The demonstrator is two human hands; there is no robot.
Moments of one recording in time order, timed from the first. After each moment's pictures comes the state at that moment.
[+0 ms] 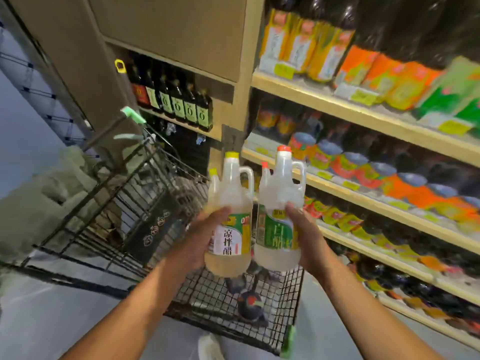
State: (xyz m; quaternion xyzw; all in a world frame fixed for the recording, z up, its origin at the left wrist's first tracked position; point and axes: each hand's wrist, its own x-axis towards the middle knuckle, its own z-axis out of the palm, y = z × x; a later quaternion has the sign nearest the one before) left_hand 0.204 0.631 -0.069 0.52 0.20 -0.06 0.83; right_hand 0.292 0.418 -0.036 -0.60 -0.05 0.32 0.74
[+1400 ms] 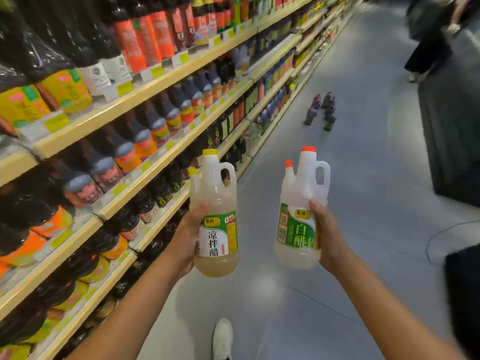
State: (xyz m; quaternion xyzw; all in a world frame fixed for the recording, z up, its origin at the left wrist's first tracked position) left_hand 0.228 -0.244 -0.013 0.55 -0.24 -0.53 0.60; right_hand -0.019 -0.376 -0.007 -0.47 0.40 -0.33 0.71
